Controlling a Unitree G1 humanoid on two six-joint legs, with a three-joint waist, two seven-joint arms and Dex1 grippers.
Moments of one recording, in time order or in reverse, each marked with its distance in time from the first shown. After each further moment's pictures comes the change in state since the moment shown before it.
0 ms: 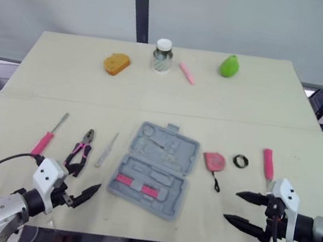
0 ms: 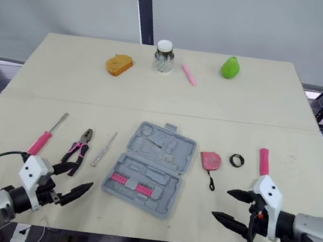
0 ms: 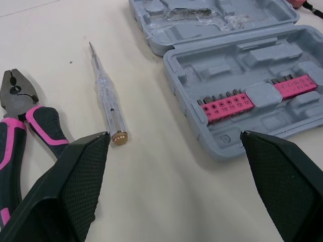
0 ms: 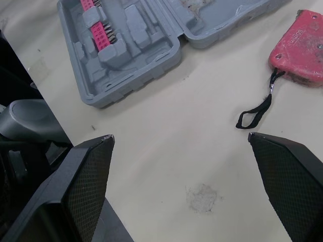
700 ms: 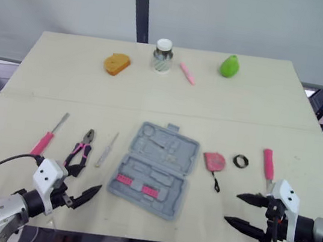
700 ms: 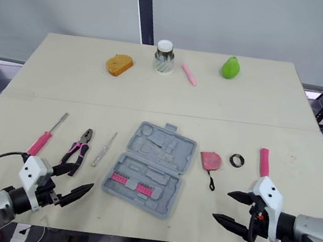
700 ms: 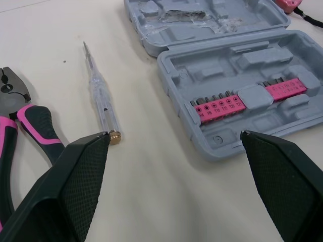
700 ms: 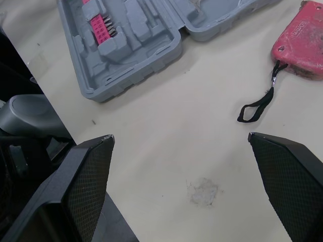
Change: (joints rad) left arm 0.005 0.000 0.002 0.000 -0.023 0.007 -0.022; right arm 0.013 -0.014 0.000 0.000 0.000 0.001 0.001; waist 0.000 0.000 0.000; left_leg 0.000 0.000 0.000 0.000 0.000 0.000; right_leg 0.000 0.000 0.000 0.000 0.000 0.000
